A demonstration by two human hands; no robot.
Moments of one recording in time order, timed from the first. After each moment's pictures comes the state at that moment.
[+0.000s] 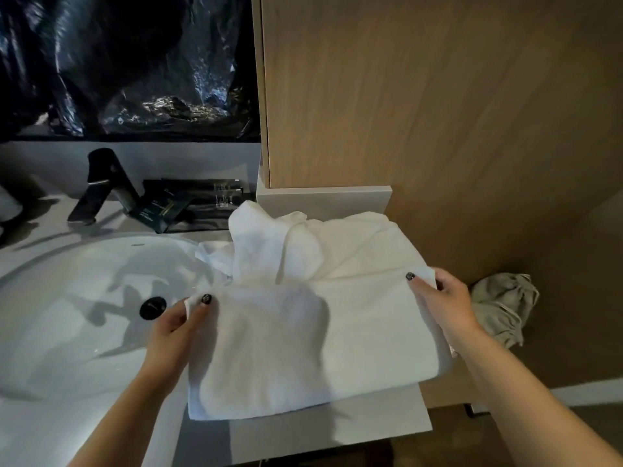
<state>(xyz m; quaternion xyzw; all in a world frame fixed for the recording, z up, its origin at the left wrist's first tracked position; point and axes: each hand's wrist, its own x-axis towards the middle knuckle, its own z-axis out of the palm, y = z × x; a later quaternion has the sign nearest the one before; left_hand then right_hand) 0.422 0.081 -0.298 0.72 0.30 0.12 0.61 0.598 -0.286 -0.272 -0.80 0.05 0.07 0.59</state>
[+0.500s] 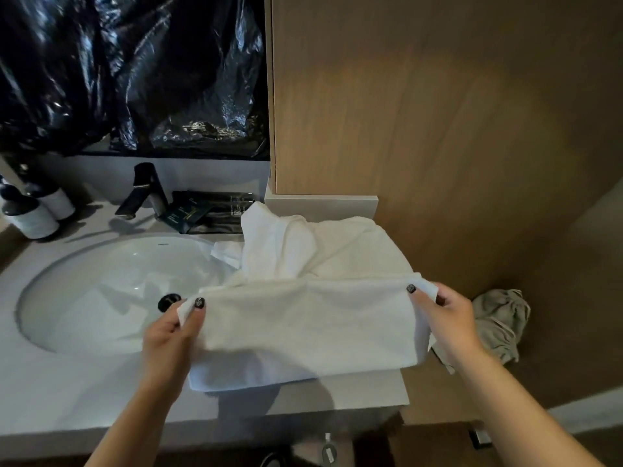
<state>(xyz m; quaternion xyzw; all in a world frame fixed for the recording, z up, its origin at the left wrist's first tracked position) 0.353 0.032 -0.262 0.69 0.29 0.26 0.61 0.529 -0.315 -0.239 -0.78 0.01 0.03 0.62</state>
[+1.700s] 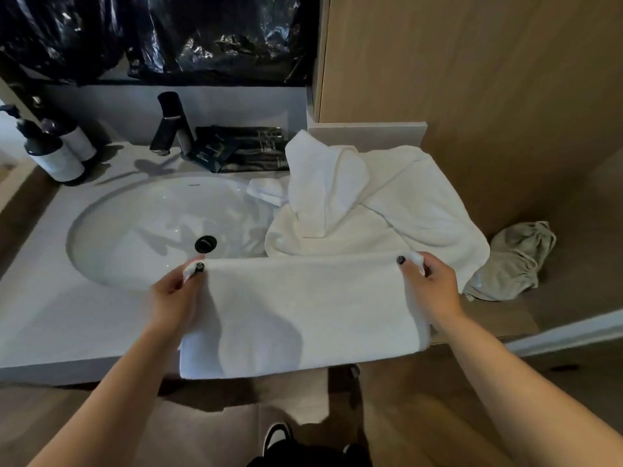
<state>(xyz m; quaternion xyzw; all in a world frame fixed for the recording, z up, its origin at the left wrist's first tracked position) 0.300 0.144 -0.323 0.69 0.39 0.17 0.59 0.438 -0.226 -0.286 -0.83 0.02 0.05 0.55</state>
